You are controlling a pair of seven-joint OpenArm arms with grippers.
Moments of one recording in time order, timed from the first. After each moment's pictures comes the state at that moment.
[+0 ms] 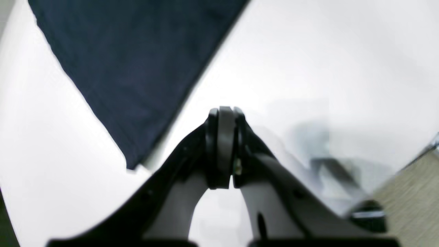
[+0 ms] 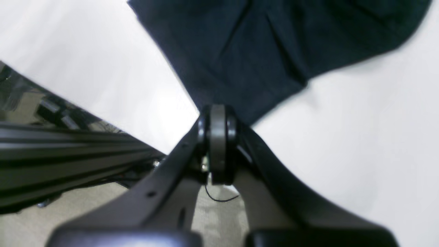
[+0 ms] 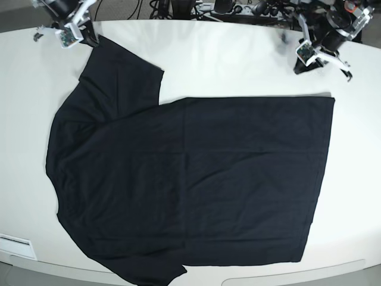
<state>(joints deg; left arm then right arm) 51.6 -47.4 -8.5 118.3 2.8 -18.0 12.9 -57.6 17.8 14.2 133.3 15.8 26.1 -31.8</state>
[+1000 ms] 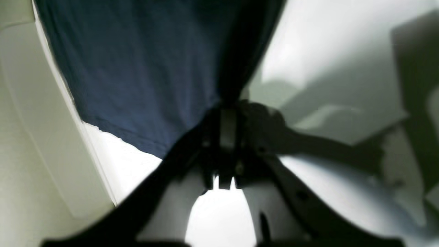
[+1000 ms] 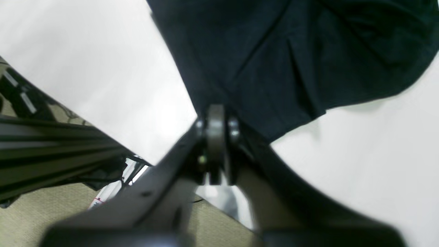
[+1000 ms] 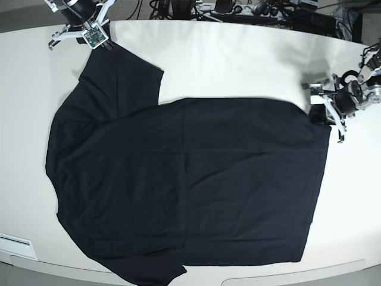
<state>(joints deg) -0.6 -66.7 45.1 85.8 23.6 -18.0 -5.5 -55.4 17.6 5.3 133.3 -0.6 22.5 -30.0</state>
